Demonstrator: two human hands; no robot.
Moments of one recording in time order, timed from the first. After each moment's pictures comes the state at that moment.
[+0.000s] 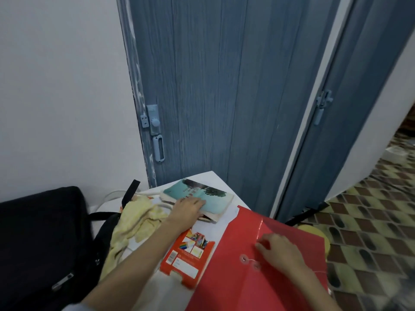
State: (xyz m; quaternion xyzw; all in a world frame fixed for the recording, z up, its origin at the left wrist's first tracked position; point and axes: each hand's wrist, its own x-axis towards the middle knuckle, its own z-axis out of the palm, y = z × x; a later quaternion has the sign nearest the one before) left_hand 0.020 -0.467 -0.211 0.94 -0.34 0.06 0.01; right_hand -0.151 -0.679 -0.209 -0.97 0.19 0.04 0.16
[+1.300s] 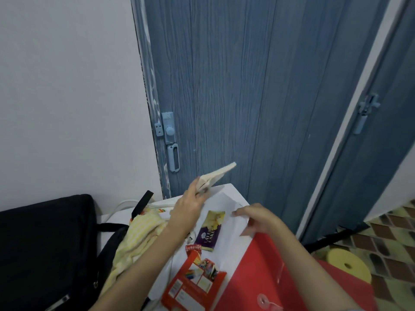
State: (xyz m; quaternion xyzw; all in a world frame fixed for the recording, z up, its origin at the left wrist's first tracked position) left_hand 0.045 -0.456 -0.180 0.92 -0.26 0.23 0.20; right_hand 0.024 -0.662 -0.179 -0.71 0.22 0.15 0.65
